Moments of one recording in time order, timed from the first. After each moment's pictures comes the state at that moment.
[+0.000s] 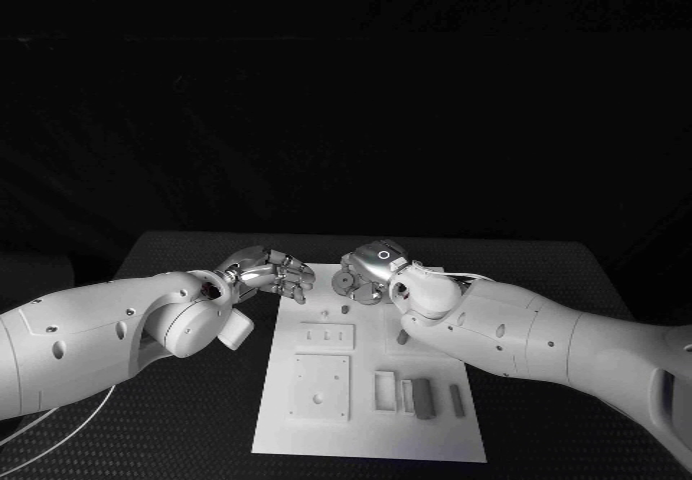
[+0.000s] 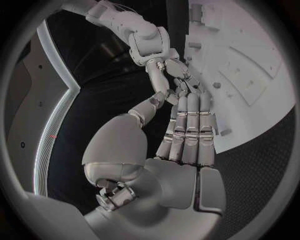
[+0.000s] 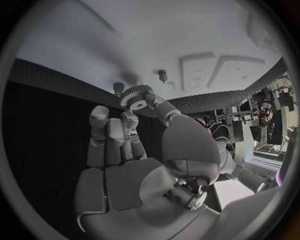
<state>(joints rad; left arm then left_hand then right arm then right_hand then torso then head) 1.35 -0.84 -0.21 1.44 -0.28 -0.17 0.14 1.09 -0.09 0.53 -0.27 0.06 0.82 0.18 0.37 0.50 1.14 0.11 0.18 0.28 1.09 0.05 0.34 0.90 0.02 0.99 -0.05 0.23 0.75 1.24 -0.33 -0.18 1.00 -1.85 -0.46 -0.19 0.99 -0.09 0.47 -0.22 0.41 0.84 0.07 0.34 0.54 1.05 -0.01 1.13 1.15 1.15 -0.11 1.53 0.95 0.23 1.10 -0.04 1.07 1.31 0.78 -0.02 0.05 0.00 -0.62</state>
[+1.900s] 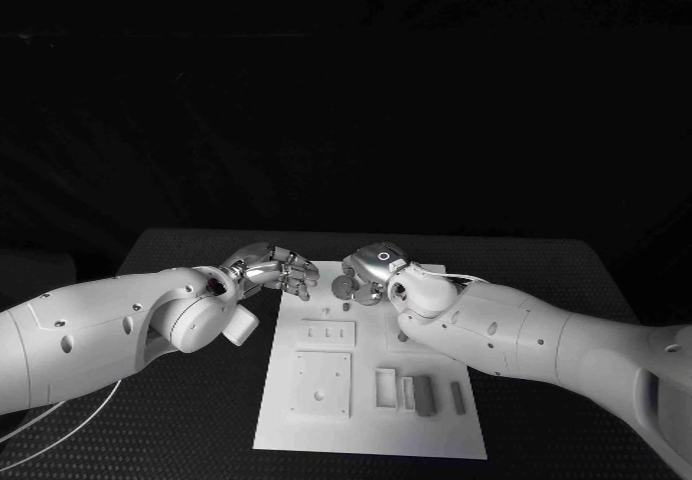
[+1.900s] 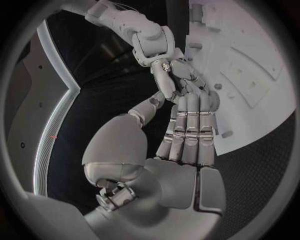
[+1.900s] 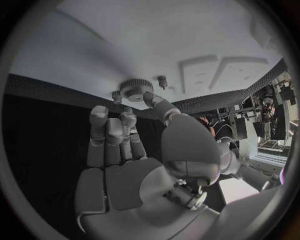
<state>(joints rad) 1.35 -0.83 -0.21 1.44 -0.28 -0.17 0.14 1.09 -0.09 0.53 -0.27 0.06 0.82 0.18 0.37 0.50 1.14 0.11 0.18 0.29 1.09 0.05 0.33 0.91 0.01 0.99 -0.05 0.23 0.75 1.23 -0.29 -0.20 0.93 -1.79 -0.46 -0.18 1.01 -0.14 0.48 -0.21 0.40 0.85 0.12 0.21 0.48 1.01 0.04 1.13 1.13 1.12 -0.07 1.52 0.91 0.23 1.09 -0.03 1.05 1.31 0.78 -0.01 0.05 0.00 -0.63</state>
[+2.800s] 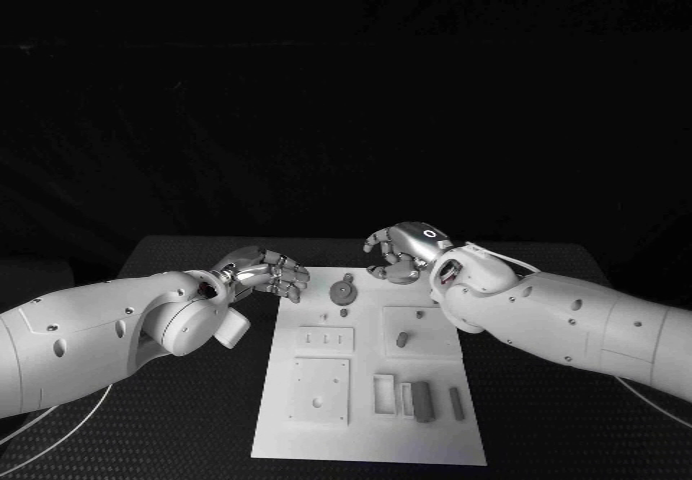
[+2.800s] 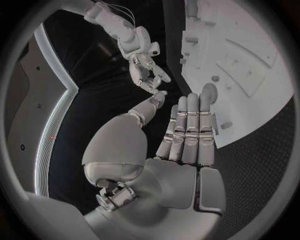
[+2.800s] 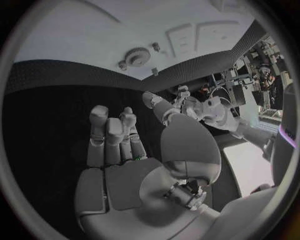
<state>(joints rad) 1.35 -0.85 -0.21 1.41 -0.28 -0.17 0.14 1.09 -0.09 0.53 -0.27 0.06 0.82 0.18 0.37 0.50 1.14 0.11 0.18 0.29 1.09 0.05 0.33 0.91 0.02 0.99 -0.05 0.22 0.75 1.30 -0.57 -0.12 1.19 -1.47 -0.51 0.00 1.02 -0.12 0.48 -0.21 0.40 0.83 0.13 0.22 0.48 0.99 0.05 1.13 1.12 1.11 -0.06 1.51 0.91 0.23 1.09 -0.03 1.04 1.31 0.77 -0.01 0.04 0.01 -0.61</state>
